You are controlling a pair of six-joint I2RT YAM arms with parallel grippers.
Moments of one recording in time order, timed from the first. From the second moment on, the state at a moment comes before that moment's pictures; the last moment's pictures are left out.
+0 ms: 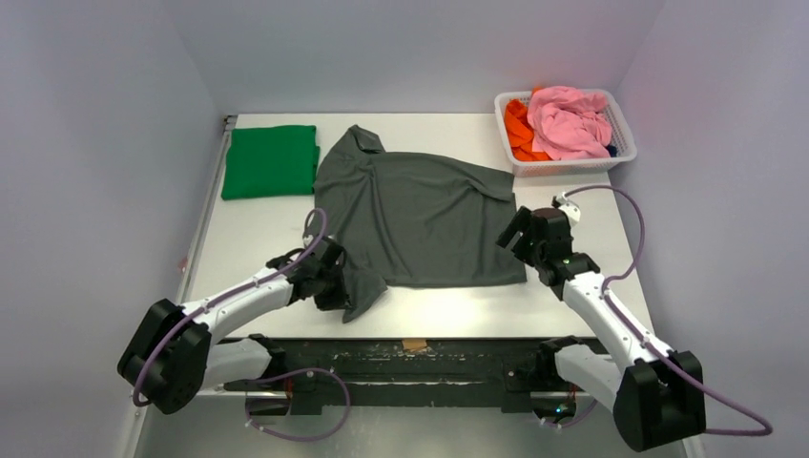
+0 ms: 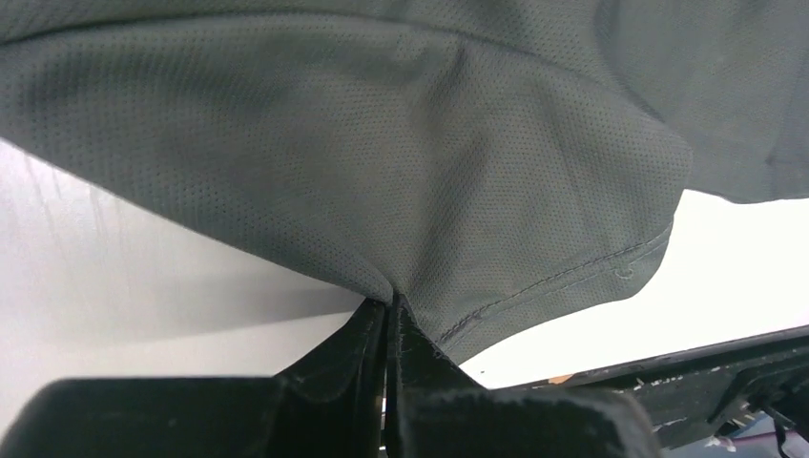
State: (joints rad) left arm -0.57 1.19 0.53 -0.49 0.07 -0.85; right arm 0.23 1.03 0.59 -0.29 0.23 0.70
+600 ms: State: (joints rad) left arm -0.64 0.93 0.48 -0.79 0.01 -0.91; right arm 0.23 0.94 0.39 -0.41 0.28 0.85
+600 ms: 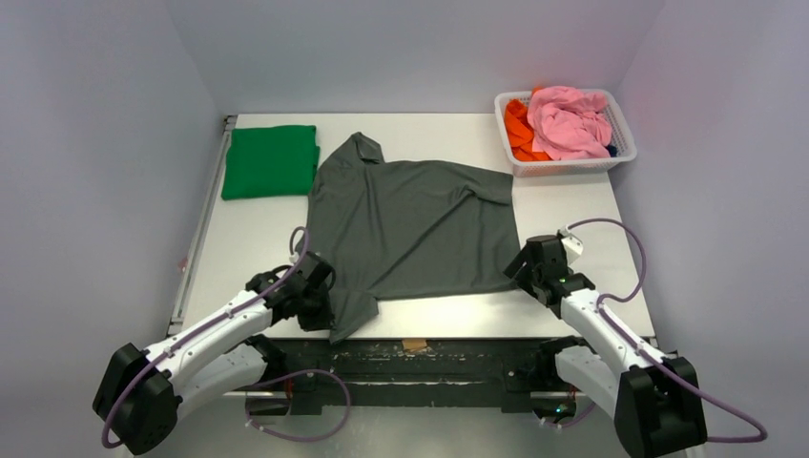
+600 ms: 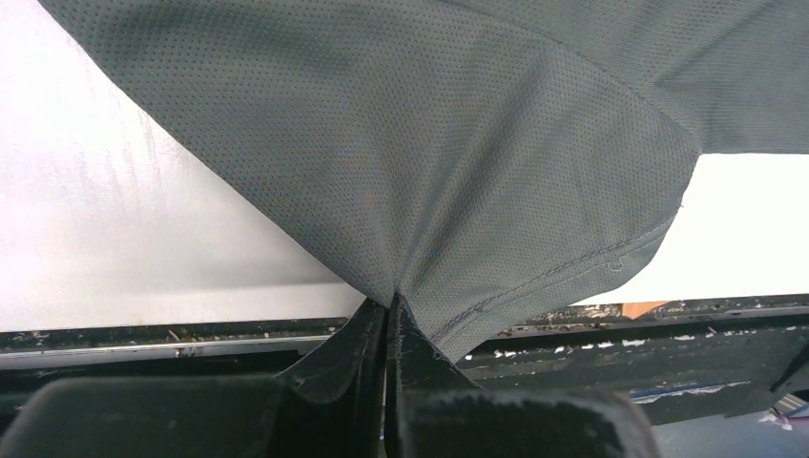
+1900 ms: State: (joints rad) left arm -0.64 0.81 0.49 -0.85 0.00 -0.93; right arm 0.23 0.69 0.45 -0.75 0.27 0.92
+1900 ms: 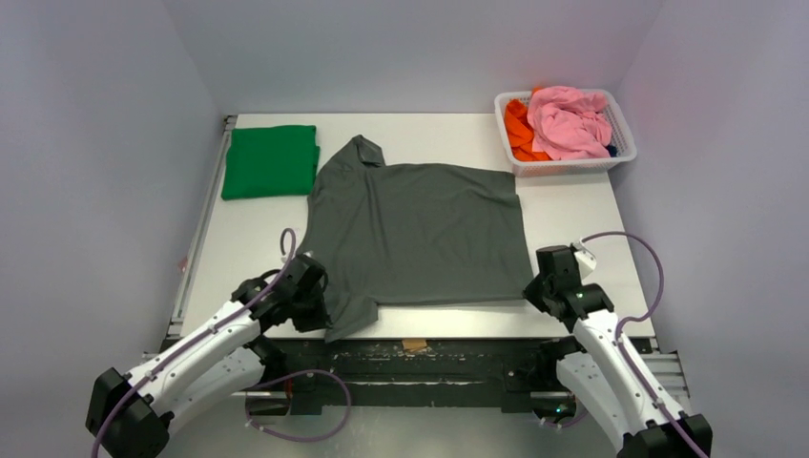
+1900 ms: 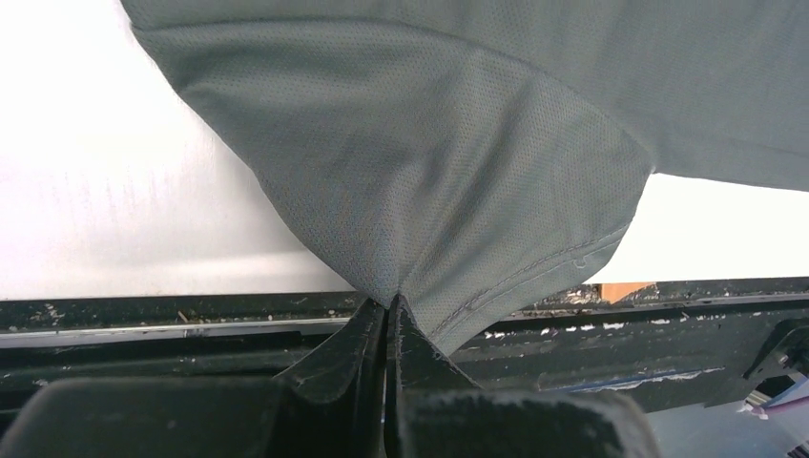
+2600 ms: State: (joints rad) left arm -0.55 1.11 0.83 -0.76 0.05 -0.79; right arm 0.23 0.94 0.63 -0.66 0.27 0.88
